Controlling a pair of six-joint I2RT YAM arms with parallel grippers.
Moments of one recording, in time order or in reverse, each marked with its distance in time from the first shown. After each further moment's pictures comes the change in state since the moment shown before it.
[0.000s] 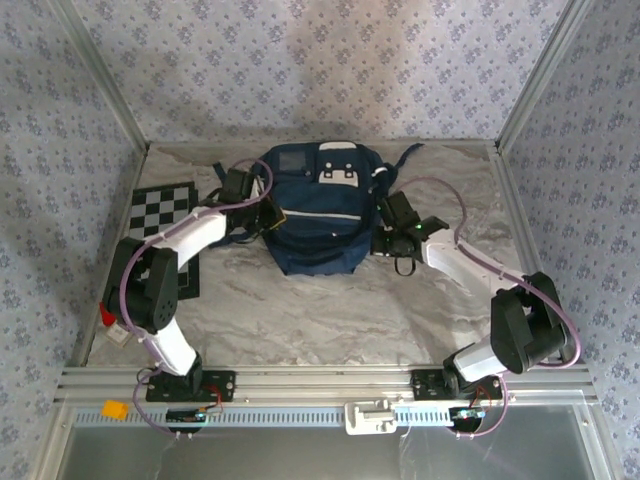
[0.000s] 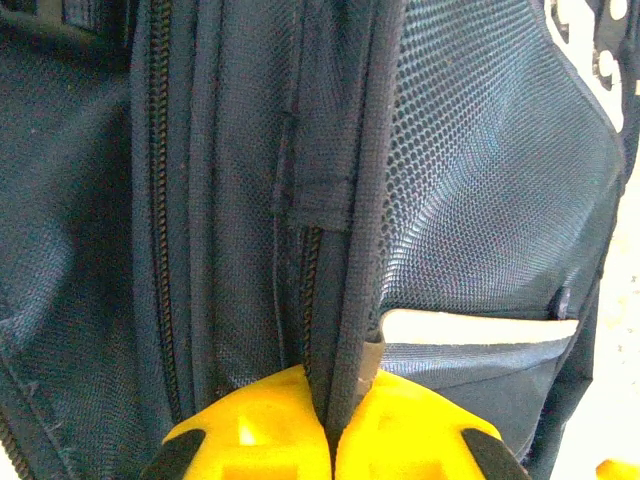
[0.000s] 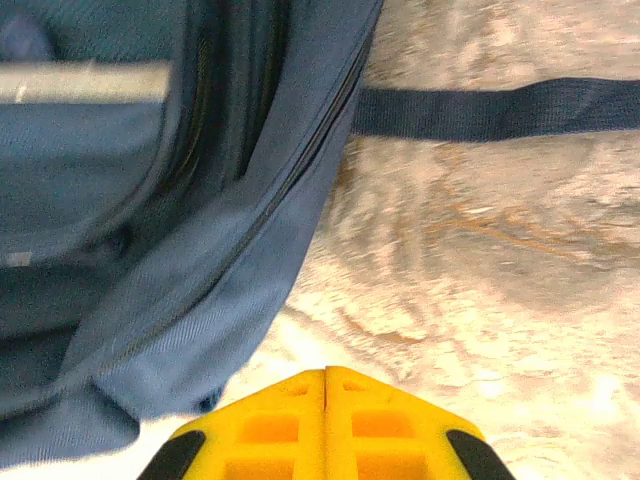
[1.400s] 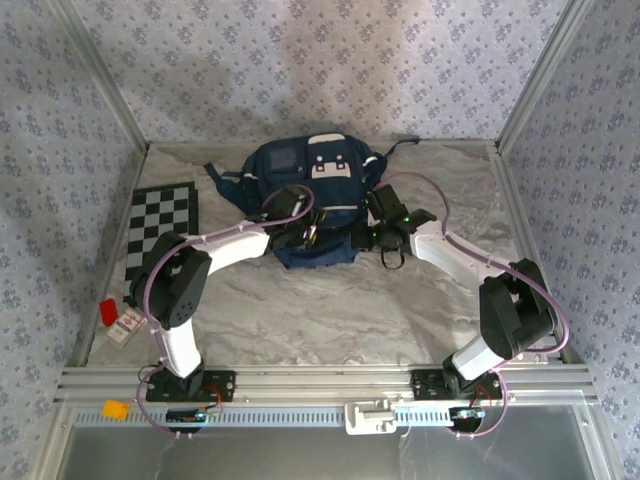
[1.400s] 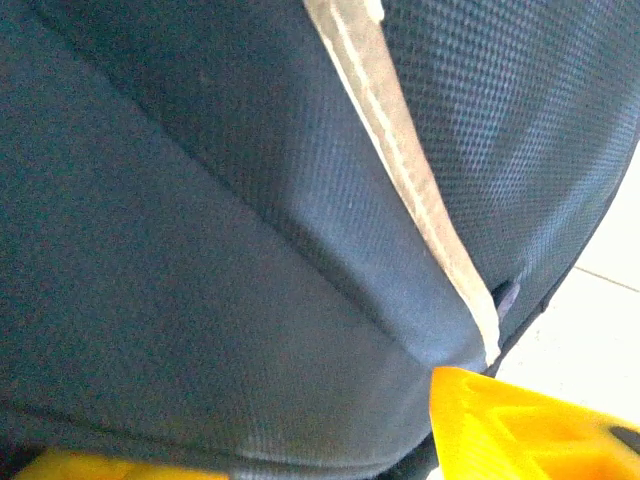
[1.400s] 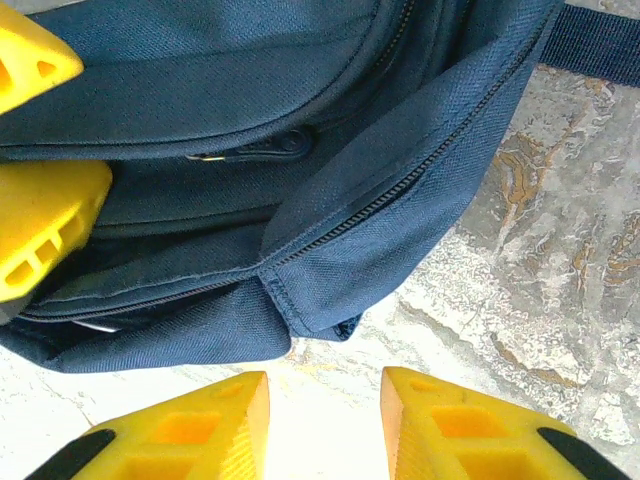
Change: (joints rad) left arm -0.314 0.104 -0.010 0.235 -0.323 -0.850; right arm 0.015 0.084 0.080 0.034 -0.158 -0.042
